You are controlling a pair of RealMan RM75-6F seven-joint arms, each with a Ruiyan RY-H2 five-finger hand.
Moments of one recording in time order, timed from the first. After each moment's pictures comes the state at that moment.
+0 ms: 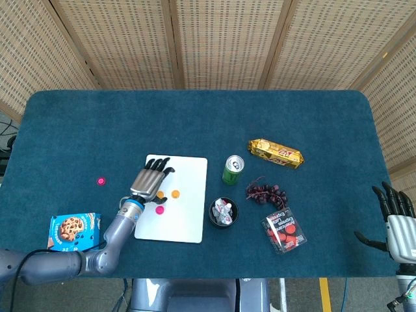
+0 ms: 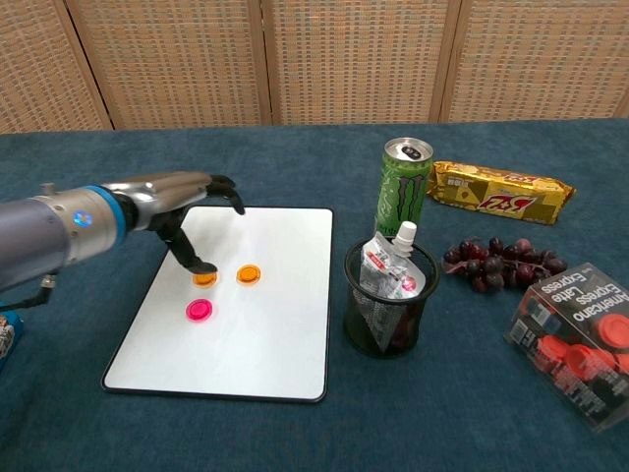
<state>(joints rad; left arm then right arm) -0.85 -1.62 -0.16 -1.49 0.74 0.97 0.55 0.05 -1.13 0.09 -1.55 -1.46 1.48 0.10</state>
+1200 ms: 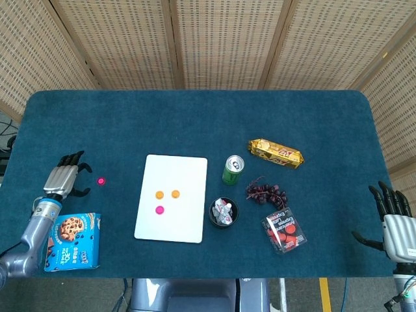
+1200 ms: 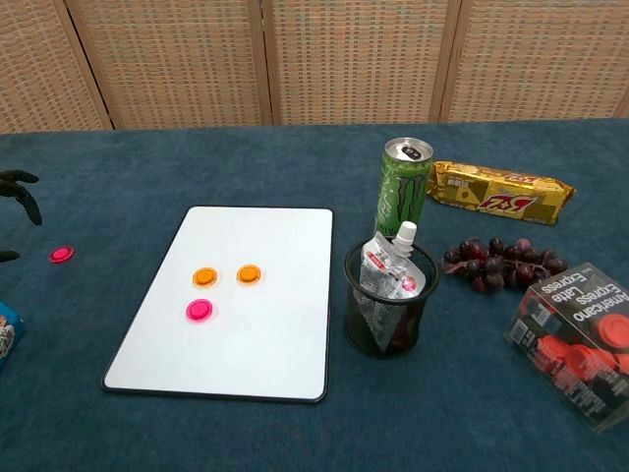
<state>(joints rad) -0.57 -1.43 -0.08 -1.12 1.09 0.85 -0.01 0.06 -1.13 0.09 -1.56 -1.46 1.48 0.06</state>
